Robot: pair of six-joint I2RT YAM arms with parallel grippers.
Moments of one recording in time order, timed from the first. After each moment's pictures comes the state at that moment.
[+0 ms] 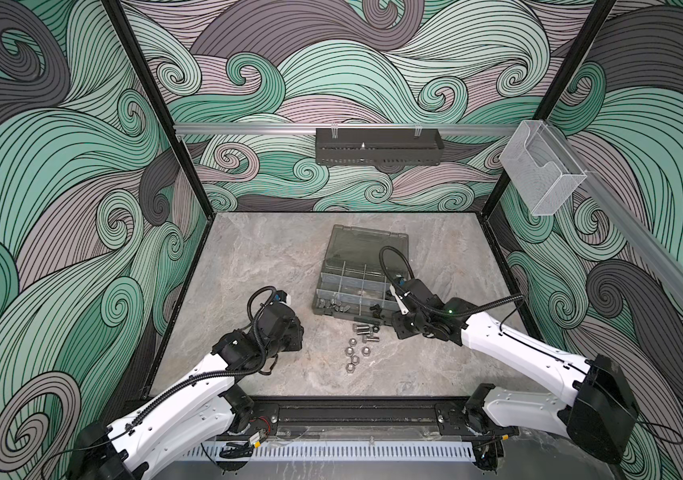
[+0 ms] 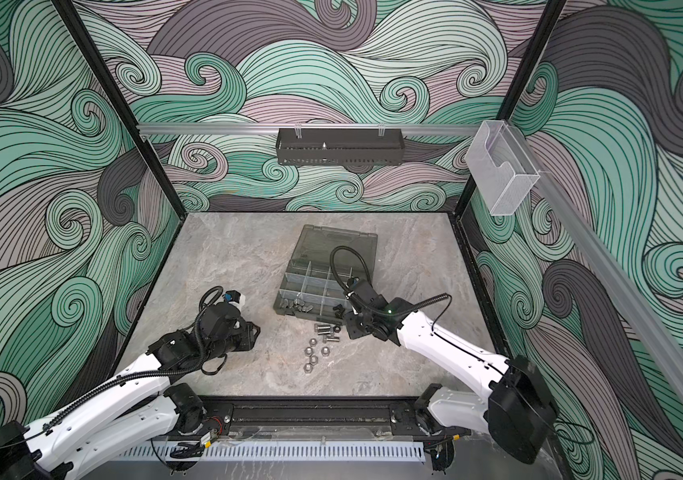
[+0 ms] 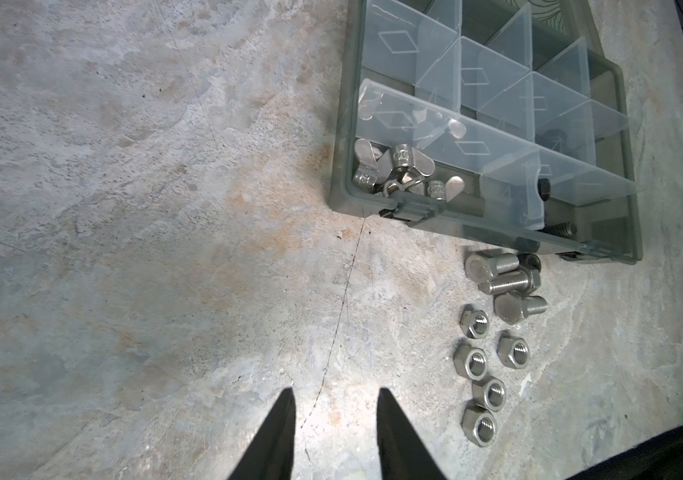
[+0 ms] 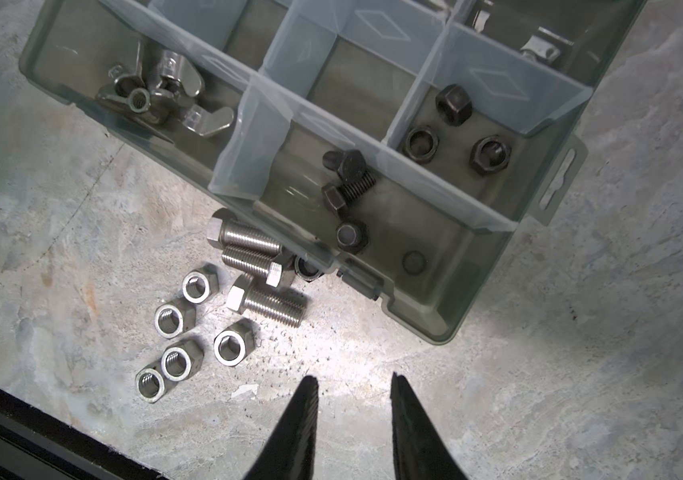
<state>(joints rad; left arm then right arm) -0.68 0.80 0.53 -0.61 -0.12 -0.68 0.77 1.23 0.81 -0.69 0.07 0.40</state>
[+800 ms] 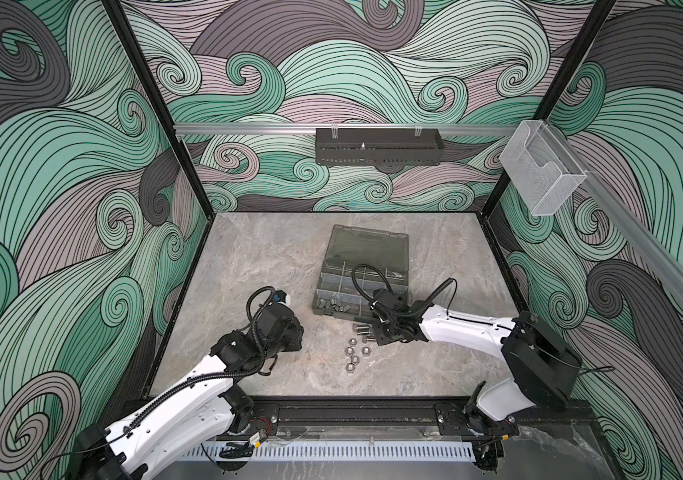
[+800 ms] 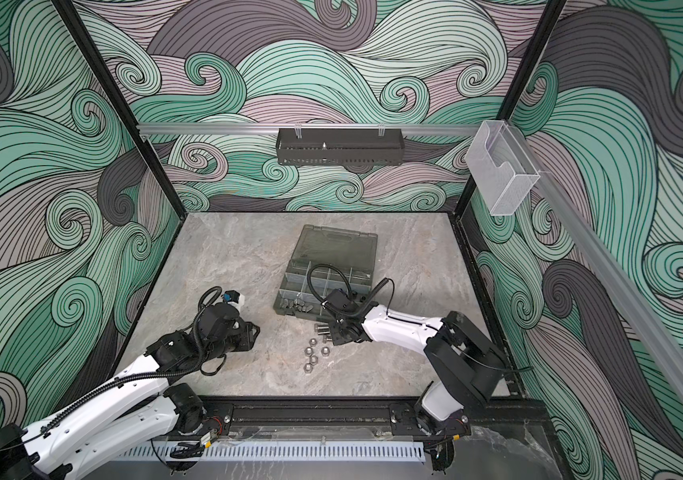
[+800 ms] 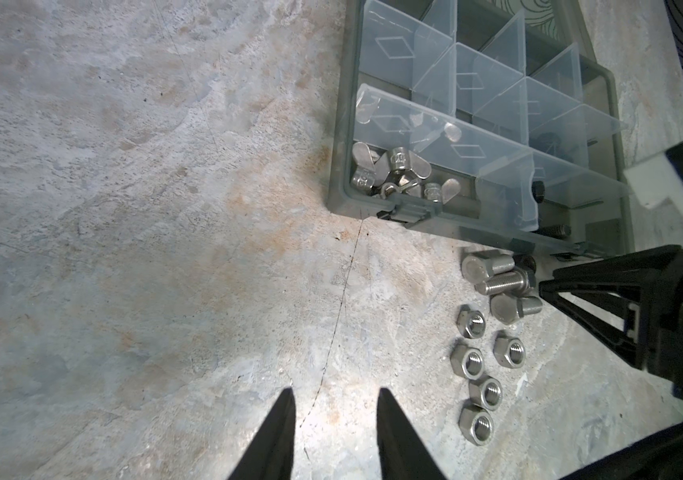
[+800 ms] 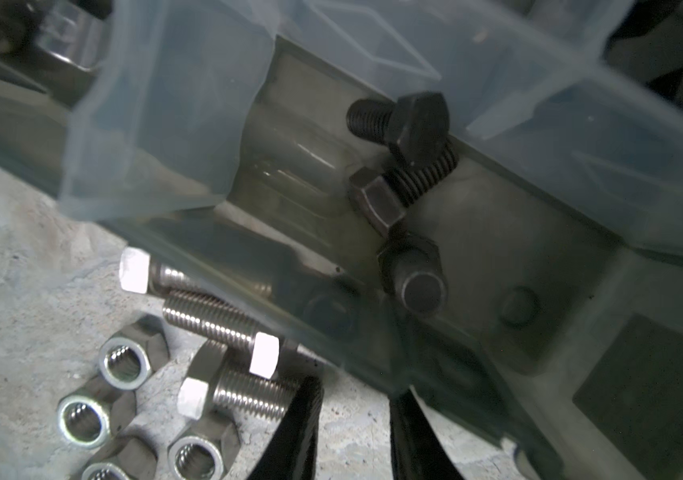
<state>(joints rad) -0.68 0.78 0.53 -0.62 -0.12 -0.68 0.85 1.57 0.83 -0.49 0.10 0.49</state>
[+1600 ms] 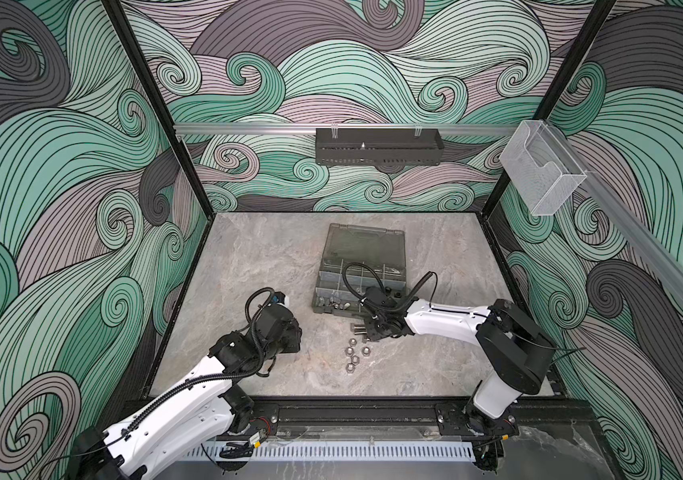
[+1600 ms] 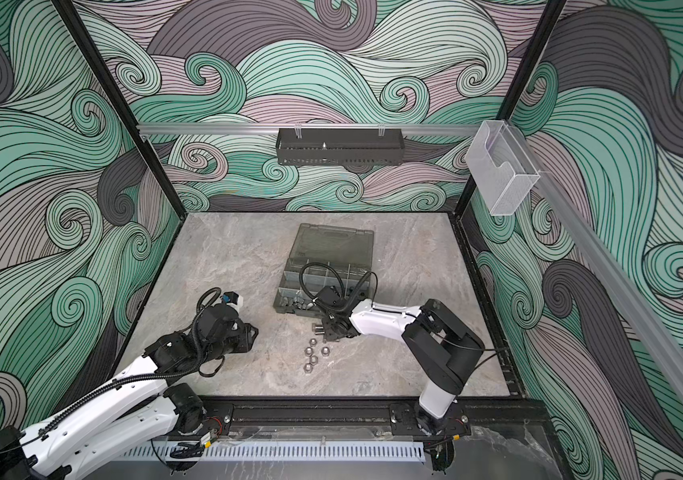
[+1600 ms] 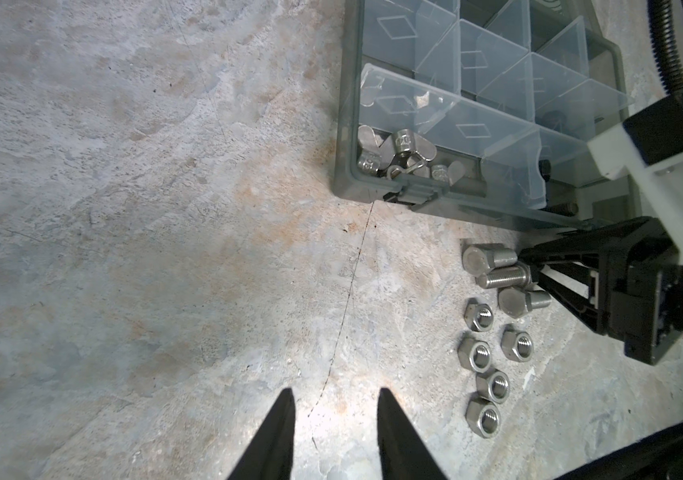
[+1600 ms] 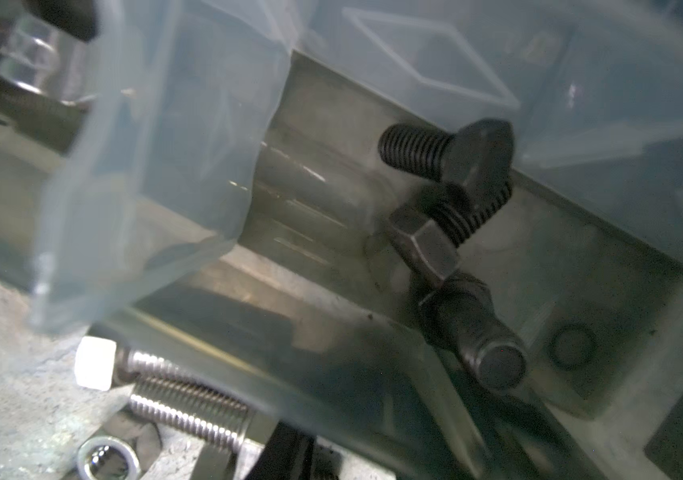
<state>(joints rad) -0.68 0.77 0.53 -0.65 -0.12 -0.68 0.85 1.70 0.91 -0.47 0.14 0.49</state>
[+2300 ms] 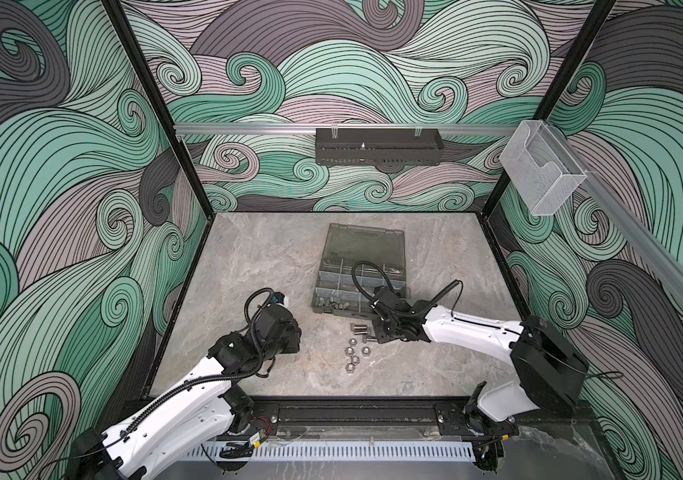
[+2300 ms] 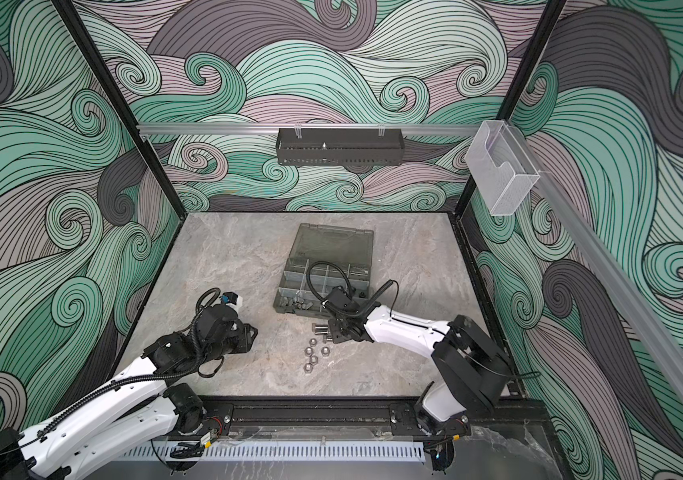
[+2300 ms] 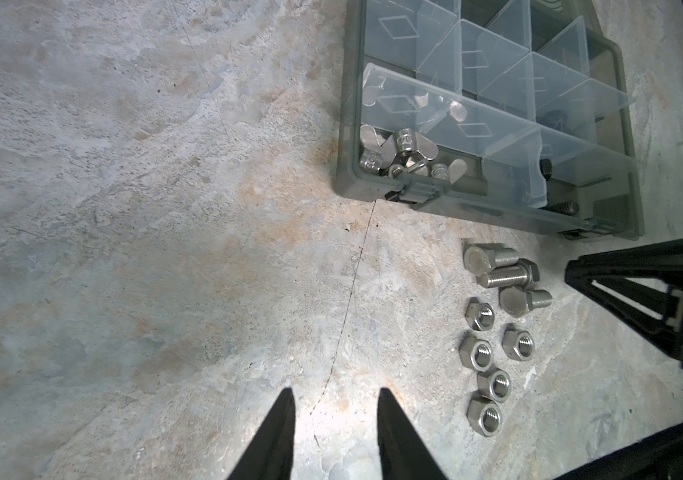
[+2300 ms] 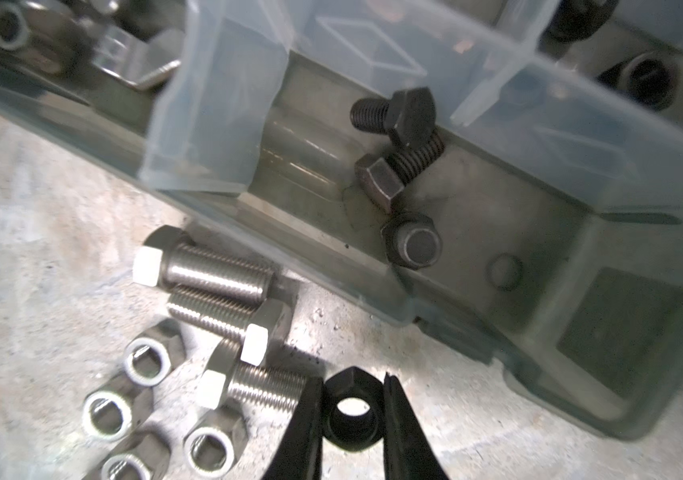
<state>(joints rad) -0.68 0.76 0.53 -0.66 -0.13 -0.68 0.85 1.47 0.83 -0.53 0.14 0.47</state>
